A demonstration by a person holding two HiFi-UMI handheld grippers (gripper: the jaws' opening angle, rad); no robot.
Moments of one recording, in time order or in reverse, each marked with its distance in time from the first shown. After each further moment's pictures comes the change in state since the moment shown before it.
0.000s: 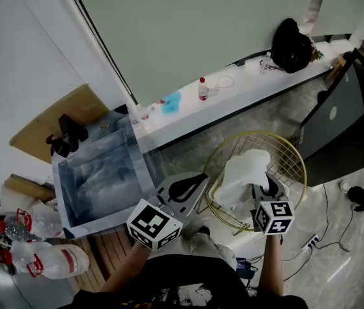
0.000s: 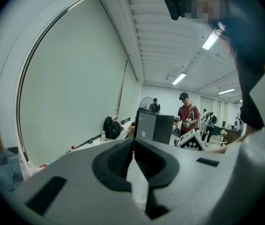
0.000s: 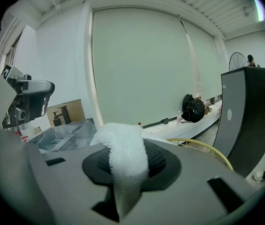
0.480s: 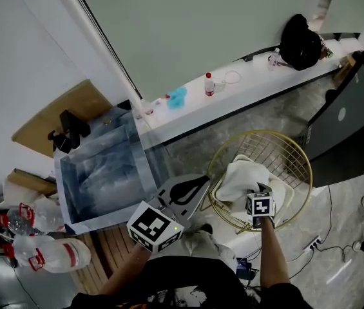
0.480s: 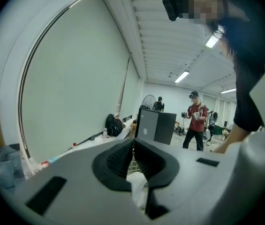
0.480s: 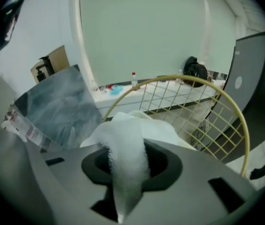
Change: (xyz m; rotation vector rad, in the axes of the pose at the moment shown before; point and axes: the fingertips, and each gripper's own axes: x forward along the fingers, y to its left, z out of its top) left arm 0.004 0.007 -0.010 -0.019 0.031 0.022; right arm 0.085 -0.044 -0.193 -0.067 0.520 -0.060
